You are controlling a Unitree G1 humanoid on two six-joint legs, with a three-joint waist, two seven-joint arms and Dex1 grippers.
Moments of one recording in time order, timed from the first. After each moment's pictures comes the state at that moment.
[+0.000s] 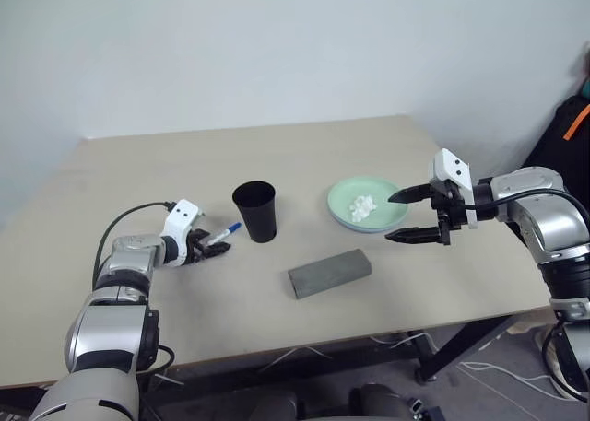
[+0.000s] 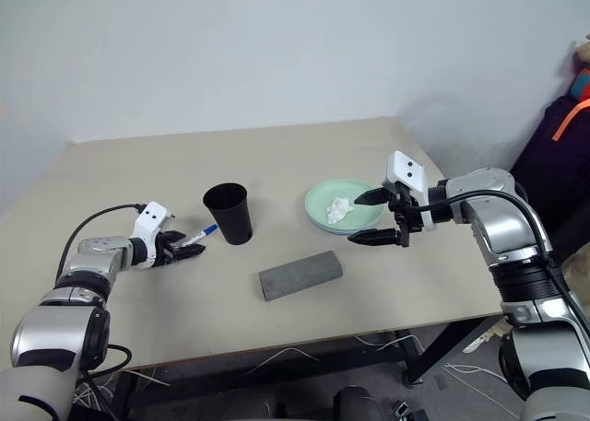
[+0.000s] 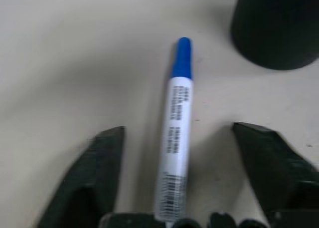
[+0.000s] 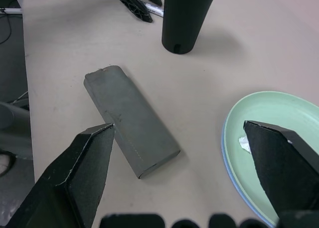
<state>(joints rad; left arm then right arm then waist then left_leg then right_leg) -0.78 0.60 0.00 1.26 0.05 0.03 -0.94 -0.70 -0.76 0.19 0.12 0.27 0.50 1.34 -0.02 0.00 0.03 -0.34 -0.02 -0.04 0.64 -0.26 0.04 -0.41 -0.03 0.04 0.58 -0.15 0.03</state>
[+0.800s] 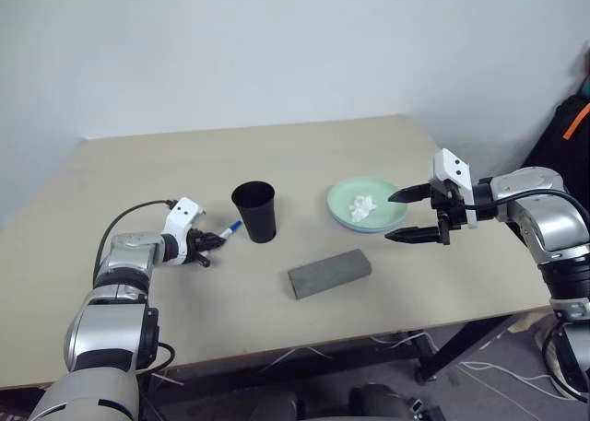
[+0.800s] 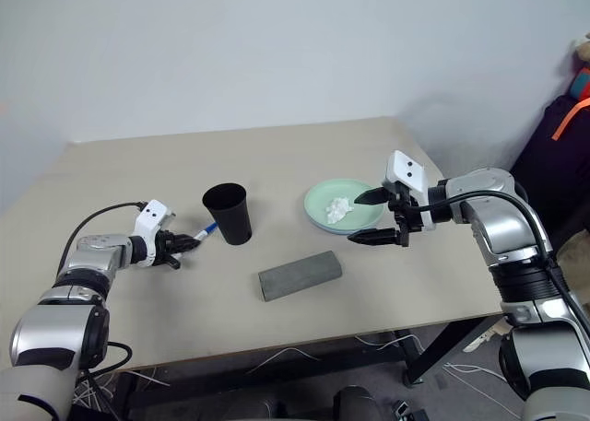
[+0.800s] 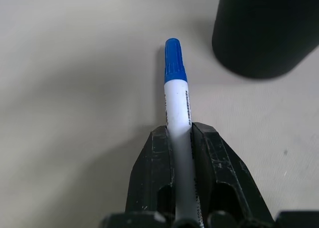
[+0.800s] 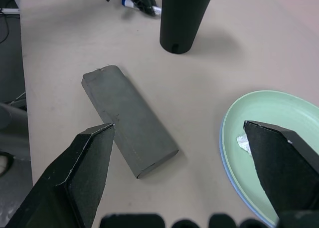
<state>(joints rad) -0.82 0.61 0.08 1.25 0.00 0.06 -0.99 -0.70 -0.76 0.19 0.12 0.27 0.50 1.33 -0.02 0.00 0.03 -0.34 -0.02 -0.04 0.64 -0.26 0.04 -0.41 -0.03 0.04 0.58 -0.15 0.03</state>
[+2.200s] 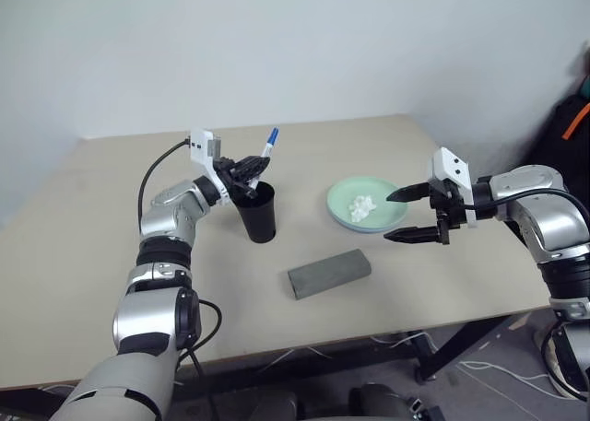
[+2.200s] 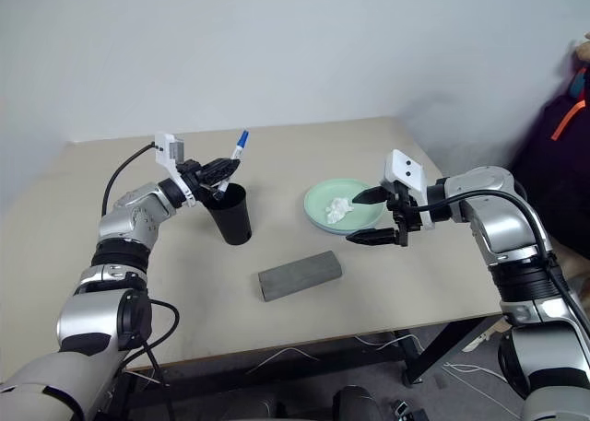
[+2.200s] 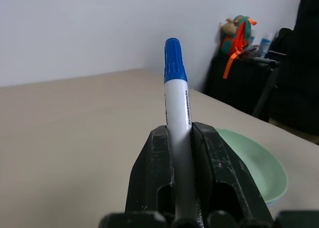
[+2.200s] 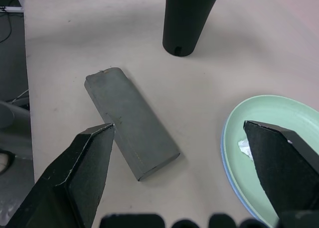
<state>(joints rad) -0.87 0.39 0.24 0.88 -0.31 0.22 -0.94 -0.70 -0.76 0.19 0.10 0.27 0.50 1.34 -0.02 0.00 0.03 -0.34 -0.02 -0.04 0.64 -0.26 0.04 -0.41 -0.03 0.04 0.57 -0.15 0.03</state>
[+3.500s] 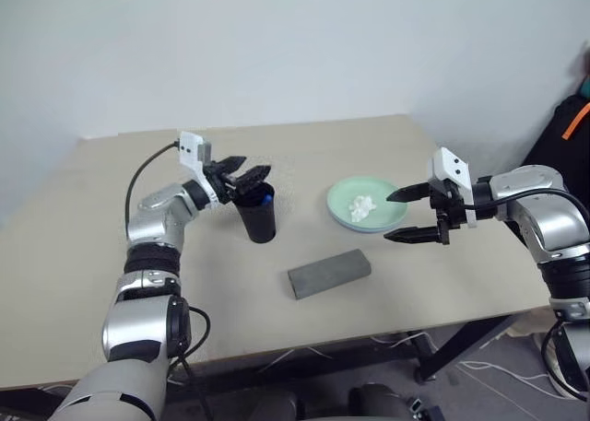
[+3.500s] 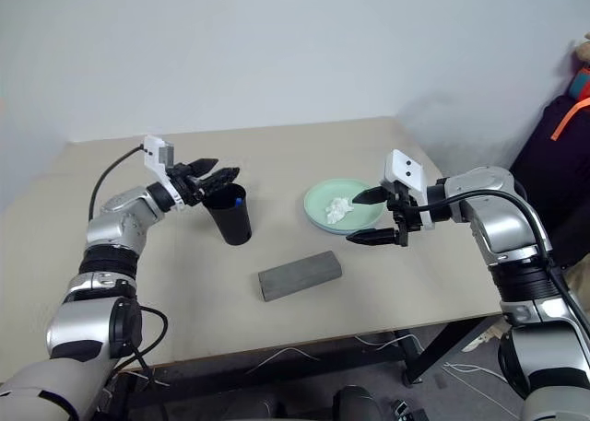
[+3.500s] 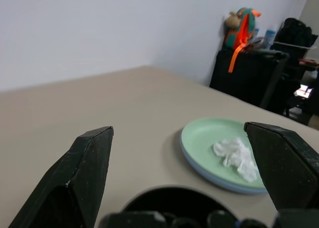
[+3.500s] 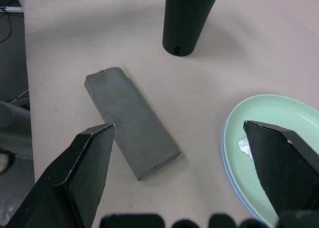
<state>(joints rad) -0.84 0.47 0.23 0.75 -0.34 0.27 -0.97 -0.70 -0.76 0.19 0.11 0.27 0.50 1.34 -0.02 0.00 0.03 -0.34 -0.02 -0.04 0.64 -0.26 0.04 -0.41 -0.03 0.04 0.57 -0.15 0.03</state>
